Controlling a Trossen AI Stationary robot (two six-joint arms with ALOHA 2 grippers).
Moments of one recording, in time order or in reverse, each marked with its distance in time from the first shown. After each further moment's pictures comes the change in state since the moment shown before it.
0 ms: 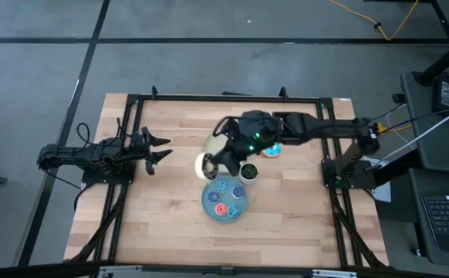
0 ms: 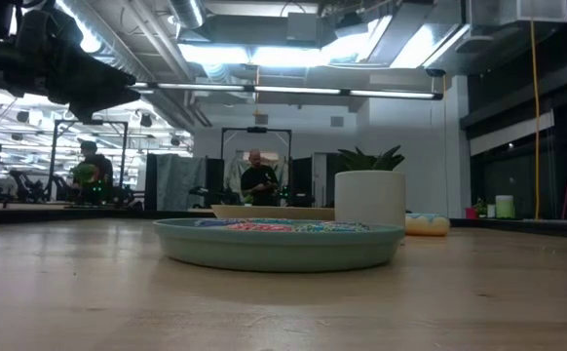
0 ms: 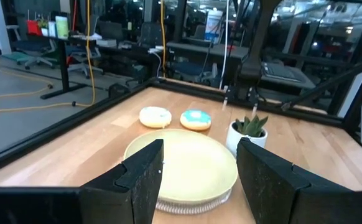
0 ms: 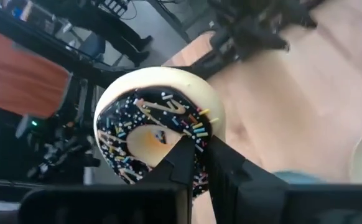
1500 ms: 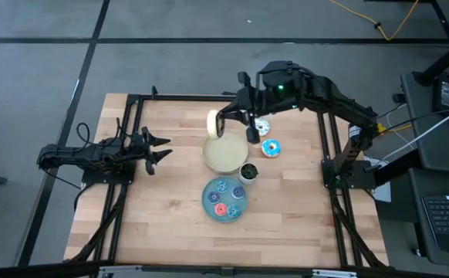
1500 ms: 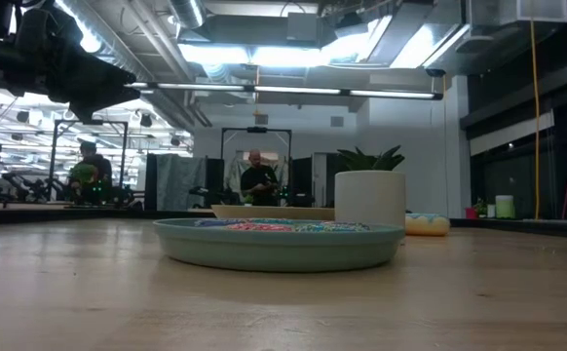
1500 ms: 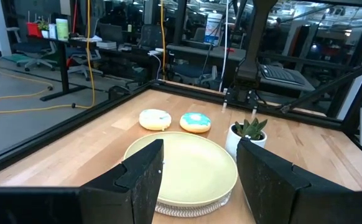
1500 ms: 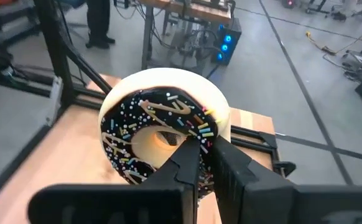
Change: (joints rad) left arm 0.000 0.000 0.000 0.009 -0.001 0.000; right arm -0.180 0.053 0.423 -0.237 0.000 -1.009
